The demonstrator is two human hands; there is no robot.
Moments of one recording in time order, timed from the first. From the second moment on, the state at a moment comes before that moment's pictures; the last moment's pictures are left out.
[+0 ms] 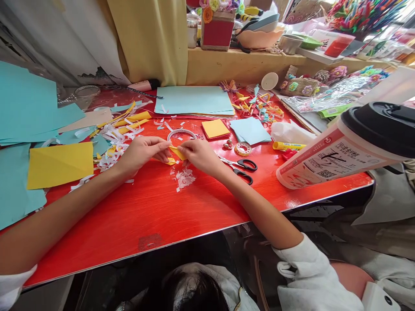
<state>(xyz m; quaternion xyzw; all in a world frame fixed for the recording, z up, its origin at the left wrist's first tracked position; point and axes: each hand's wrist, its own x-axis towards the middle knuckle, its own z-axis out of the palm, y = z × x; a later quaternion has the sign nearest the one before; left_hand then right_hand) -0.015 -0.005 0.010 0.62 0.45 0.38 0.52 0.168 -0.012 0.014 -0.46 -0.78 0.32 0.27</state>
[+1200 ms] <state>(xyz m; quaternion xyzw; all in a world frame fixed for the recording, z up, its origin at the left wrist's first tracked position) -0.016 -0.004 0.012 0.67 0.47 0.35 0.44 0.172 -0.009 0.012 -0.47 -0.66 0.49 0.33</state>
